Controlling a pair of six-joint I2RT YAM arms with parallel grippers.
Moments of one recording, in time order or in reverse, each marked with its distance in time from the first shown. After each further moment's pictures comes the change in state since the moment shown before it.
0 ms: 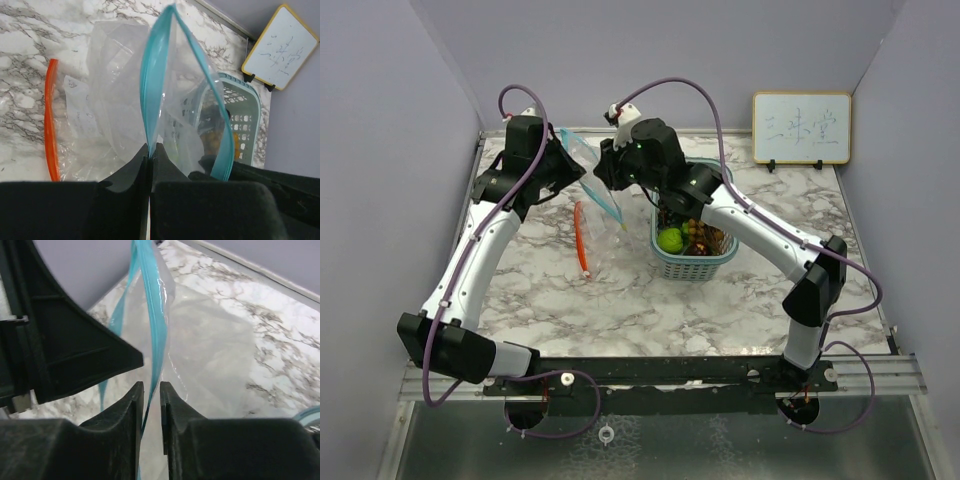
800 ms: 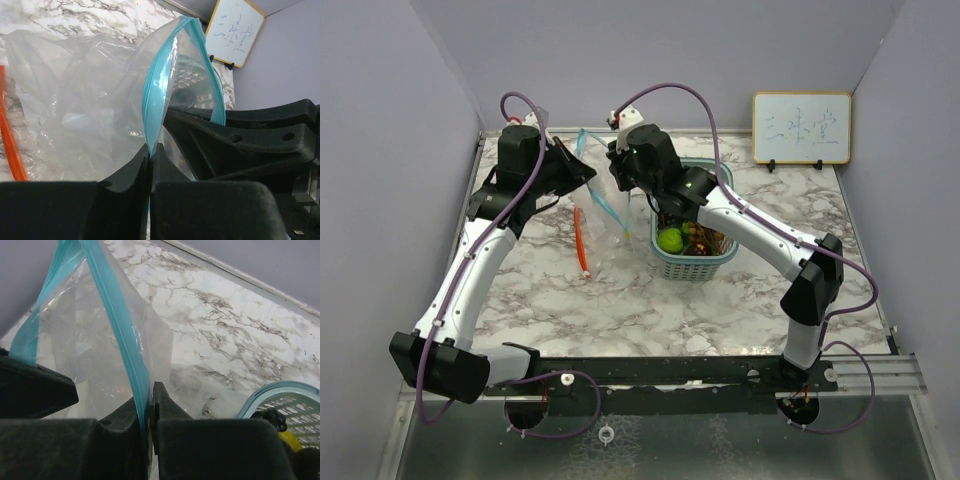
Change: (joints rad) left arm 0.000 -0.102 -0.132 0.158 0.167 0.006; right arm 0.000 0.013 -0.037 -0.011 0.203 -0.063
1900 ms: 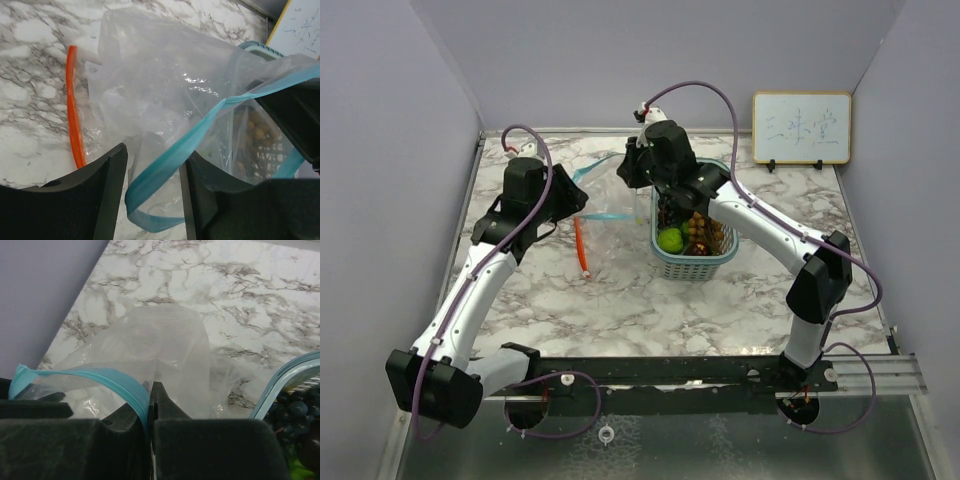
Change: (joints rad) left arm -0.005 -0.129 -0.220 0.016 -0.215 0.122; right arm -0.094 -0.027 -0.087 0.023 -0.119 0.257
